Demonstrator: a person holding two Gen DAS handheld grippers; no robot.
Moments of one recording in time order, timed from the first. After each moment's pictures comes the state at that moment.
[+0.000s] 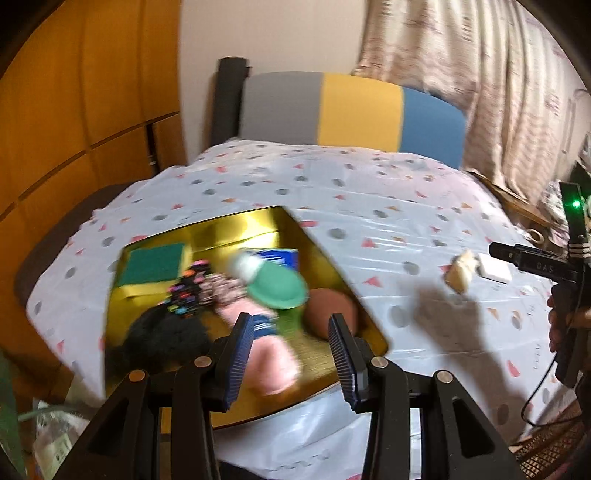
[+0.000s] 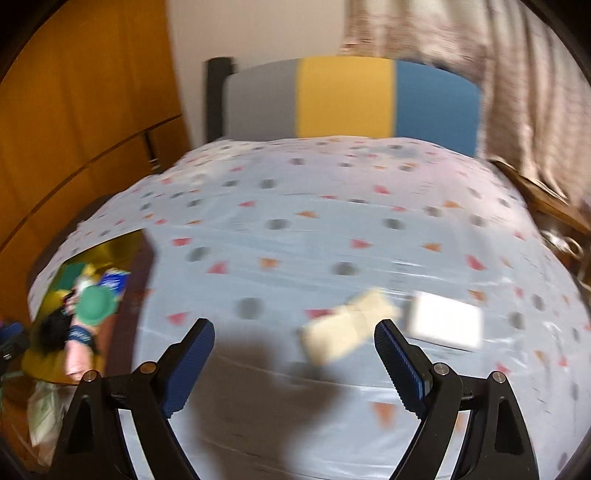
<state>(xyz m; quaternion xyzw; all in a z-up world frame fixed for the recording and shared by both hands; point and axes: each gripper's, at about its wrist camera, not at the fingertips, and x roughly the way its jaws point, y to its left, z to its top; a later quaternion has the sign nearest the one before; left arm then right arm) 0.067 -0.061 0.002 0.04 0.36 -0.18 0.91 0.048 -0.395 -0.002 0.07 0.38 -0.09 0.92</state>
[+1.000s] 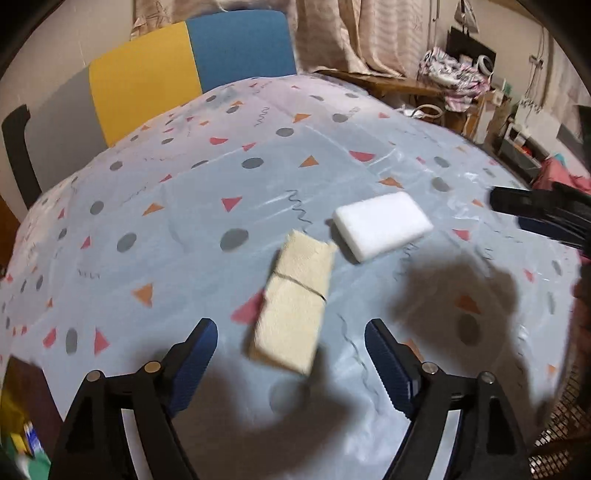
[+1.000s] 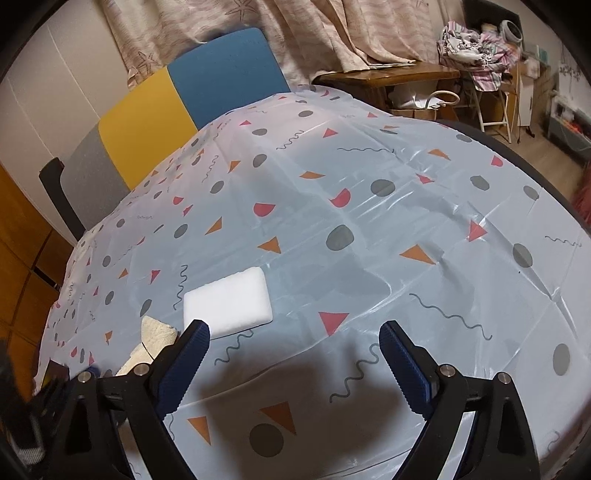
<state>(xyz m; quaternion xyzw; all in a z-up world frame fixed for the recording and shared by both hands) 0.121 -0.388 -0.068 0.24 0.40 -0.41 0.78 -0.033 -0.583 -0.045 0.30 0.35 -0.29 0.83</state>
